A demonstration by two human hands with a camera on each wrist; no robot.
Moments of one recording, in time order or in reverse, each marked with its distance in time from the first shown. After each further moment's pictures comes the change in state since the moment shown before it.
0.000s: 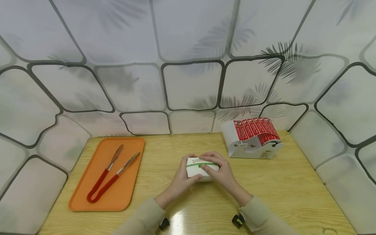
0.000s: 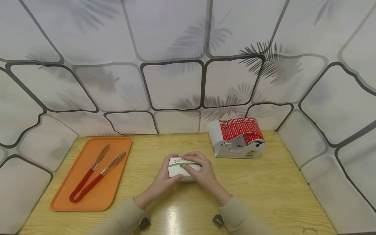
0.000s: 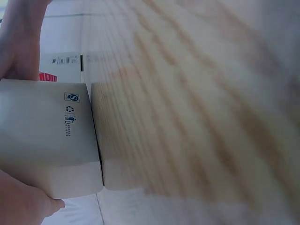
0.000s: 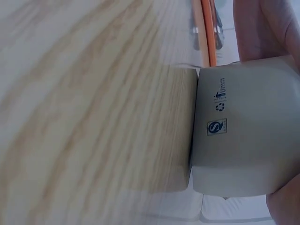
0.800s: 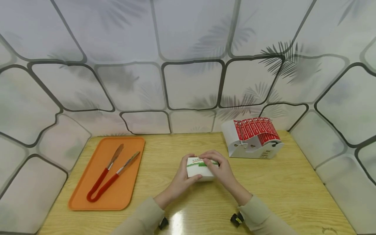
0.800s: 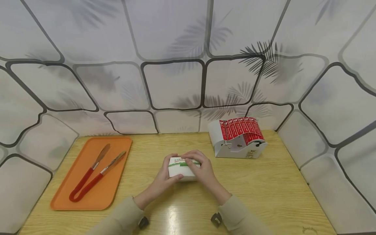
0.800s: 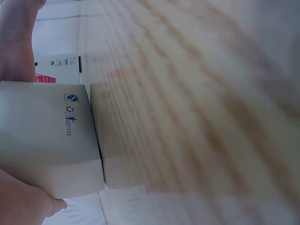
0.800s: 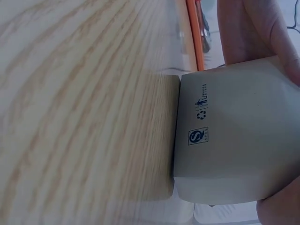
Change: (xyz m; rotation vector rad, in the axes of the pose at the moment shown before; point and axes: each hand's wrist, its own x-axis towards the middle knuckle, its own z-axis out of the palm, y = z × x) left_hand -0.002 0.004 0.000 0.011 -0.036 -0.024; right_hand 0.005 -0.009 -0.001 0.038 -0.018 0.144
